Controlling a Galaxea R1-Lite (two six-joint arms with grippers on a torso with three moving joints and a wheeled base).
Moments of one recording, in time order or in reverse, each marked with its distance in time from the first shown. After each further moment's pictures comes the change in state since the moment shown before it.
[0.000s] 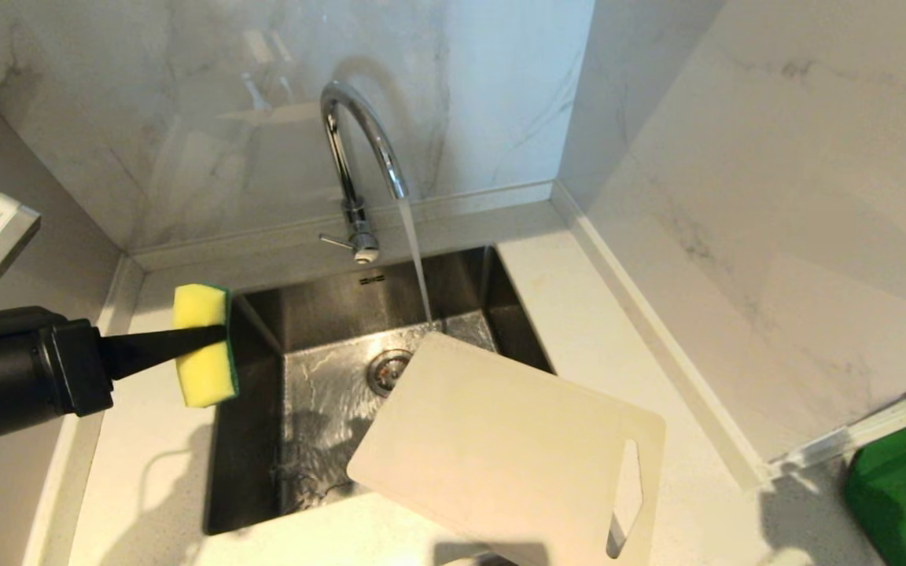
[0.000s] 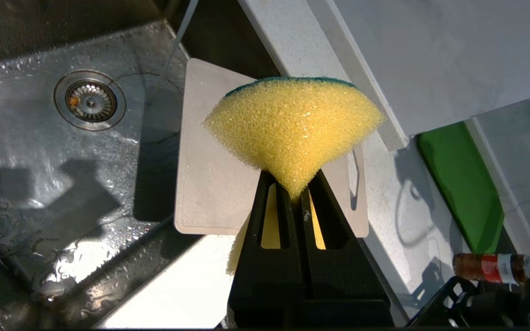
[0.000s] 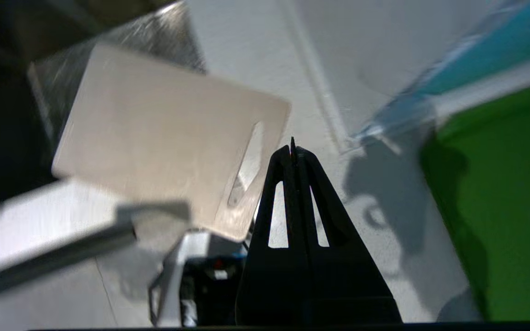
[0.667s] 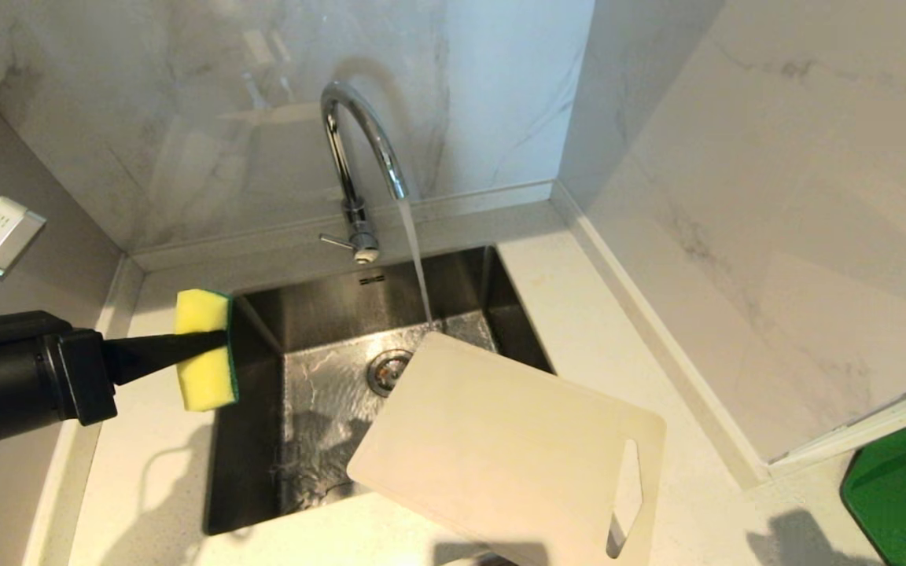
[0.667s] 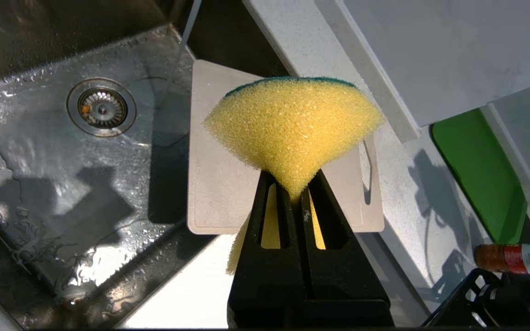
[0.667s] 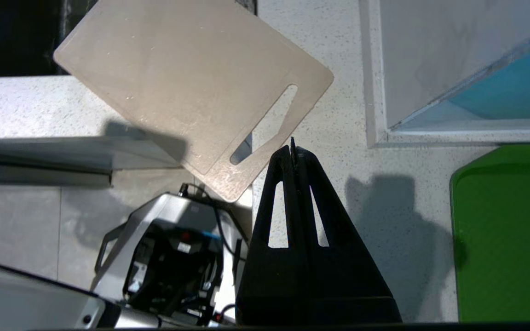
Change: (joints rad) left arm 0.001 0.001 0.006 0.000 0.002 0.066; right arm -0.001 -0.240 0.449 -0.240 0.174 -0.250
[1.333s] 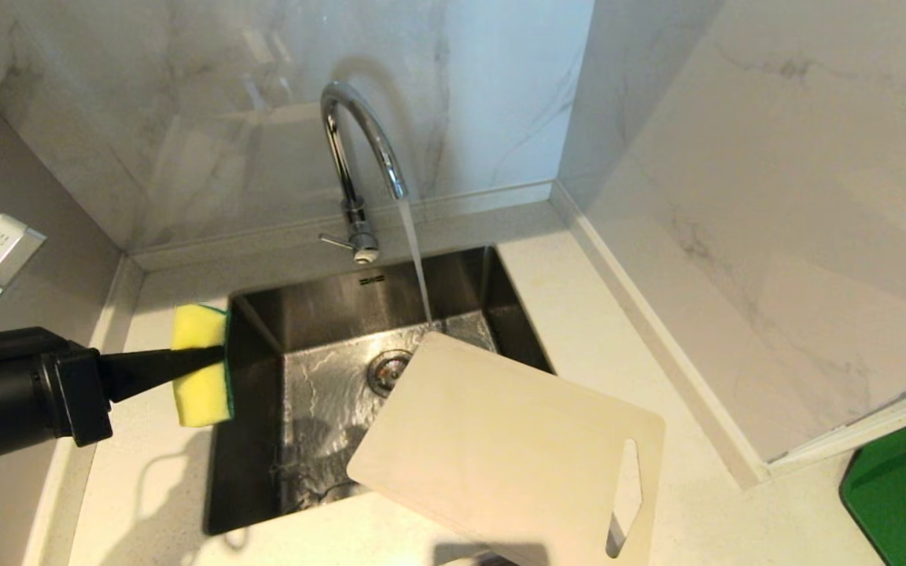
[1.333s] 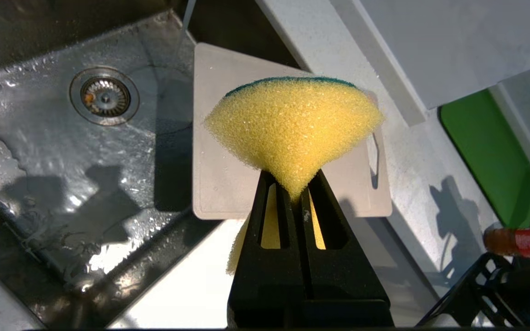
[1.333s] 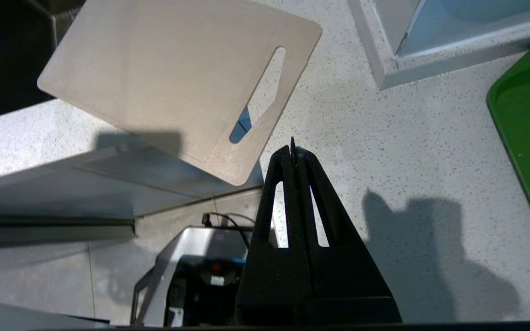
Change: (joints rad) left arm 0.000 -0.015 0.038 0.005 -0.005 0.034; right arm -0.085 -0.375 0.449 -0.180 -0.001 0.206
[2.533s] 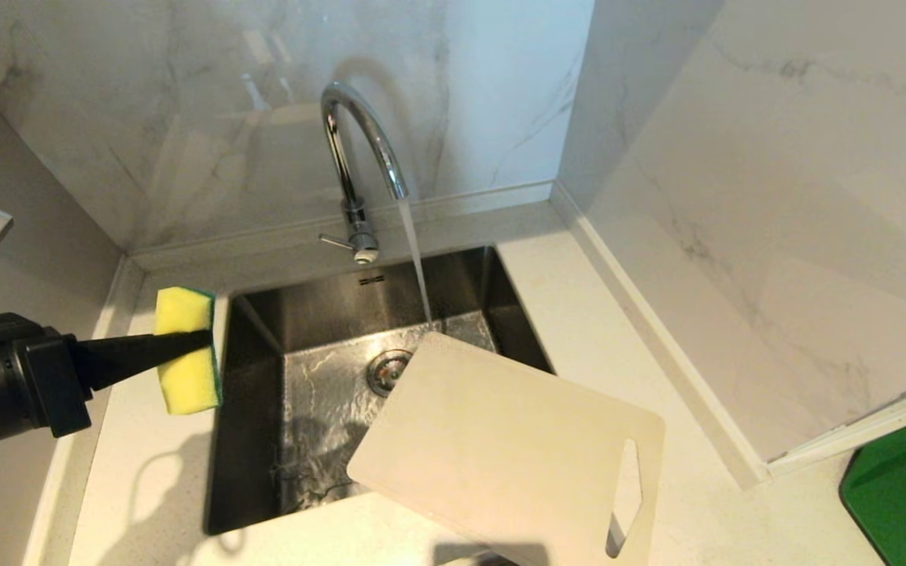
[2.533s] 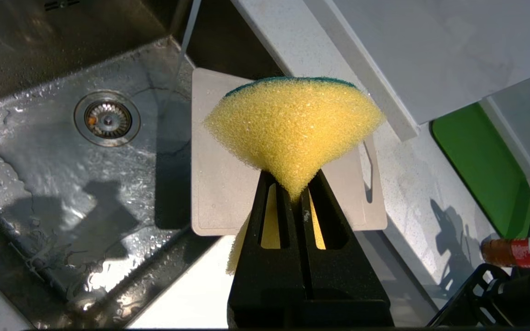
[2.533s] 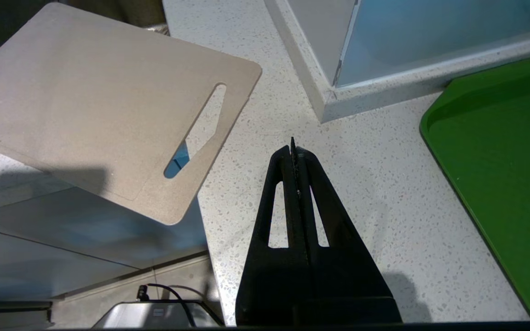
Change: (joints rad) left arm 0.000 -0.031 -0.019 -0.003 0.003 0.002; right arm -0.020 -0.264 0.353 -0.318 -0.144 -0.080
